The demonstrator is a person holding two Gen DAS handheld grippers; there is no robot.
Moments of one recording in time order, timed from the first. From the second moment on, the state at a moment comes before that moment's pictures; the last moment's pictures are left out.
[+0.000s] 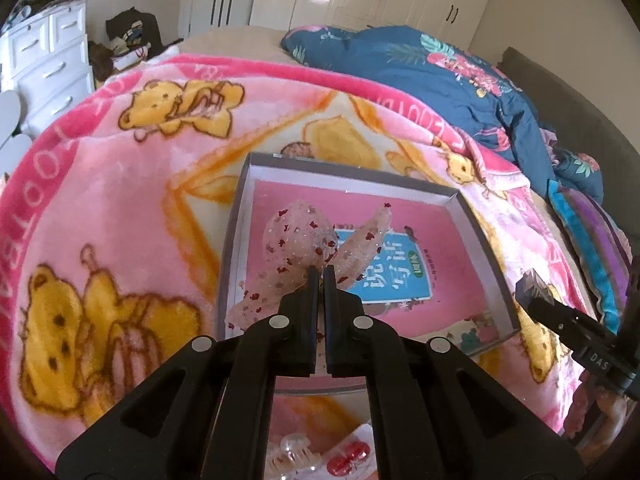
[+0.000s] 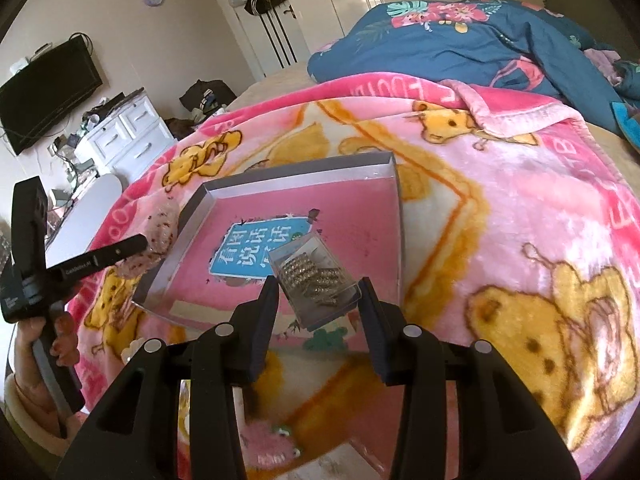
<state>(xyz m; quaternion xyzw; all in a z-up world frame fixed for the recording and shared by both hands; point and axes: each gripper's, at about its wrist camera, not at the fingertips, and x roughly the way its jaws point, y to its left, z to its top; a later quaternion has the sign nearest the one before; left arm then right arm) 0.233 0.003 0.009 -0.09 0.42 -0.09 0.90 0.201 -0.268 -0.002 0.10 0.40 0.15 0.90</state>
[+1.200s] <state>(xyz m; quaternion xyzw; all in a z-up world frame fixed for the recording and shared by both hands) 0.229 0.002 -0.002 -0.08 0.44 -0.08 0.89 0.182 -0.285 -0.004 0.15 0.39 0.10 0.90</state>
